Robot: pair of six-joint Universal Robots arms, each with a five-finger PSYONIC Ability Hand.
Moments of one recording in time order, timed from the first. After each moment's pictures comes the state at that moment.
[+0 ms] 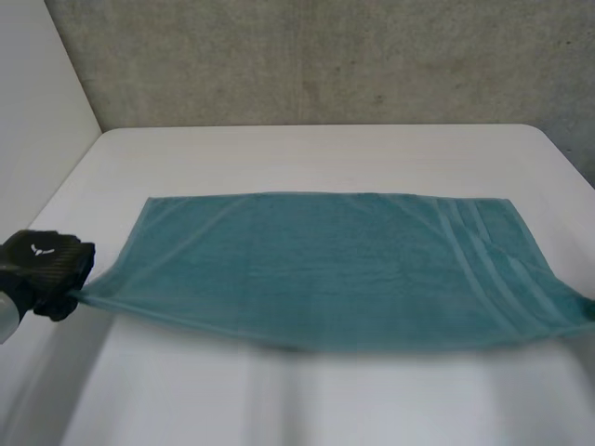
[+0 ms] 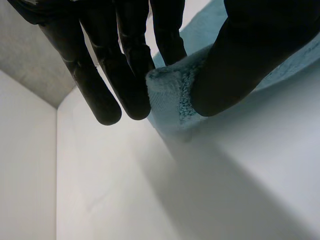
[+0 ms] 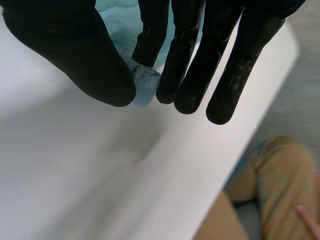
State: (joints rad) left arm 4.80 -1.52 -1.99 3.08 -1.28 3.80; right arm 1.24 -1.45 1.69 0.45 1.28 2.01; left_hand 1.15 1.20 1.19 1.20 0.96; right_hand 0.98 1.18 1.19 1.19 0.99
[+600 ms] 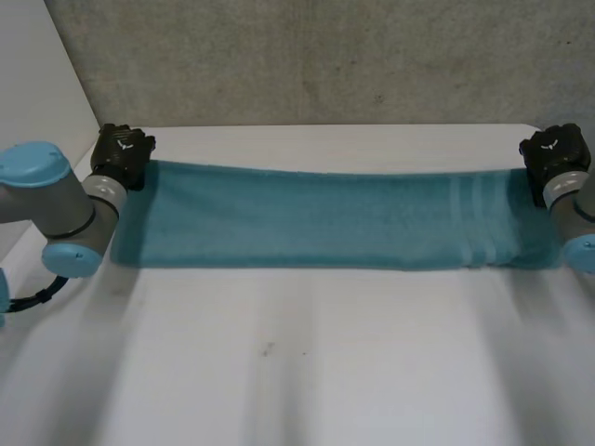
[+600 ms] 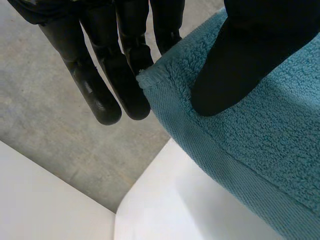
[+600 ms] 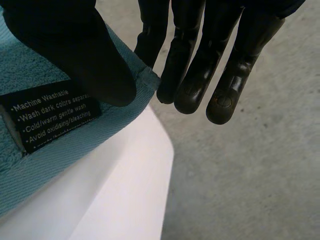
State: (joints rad) left arm 4.57 -2.50 -0.96 3.50 -1.41 3.73; right arm 1.60 -0.65 0.91 -0.24 1.50 2.38; left_hand 1.15 1.20 1.19 1.20 0.96; right_hand 0.98 1.18 1.19 1.19 1.00
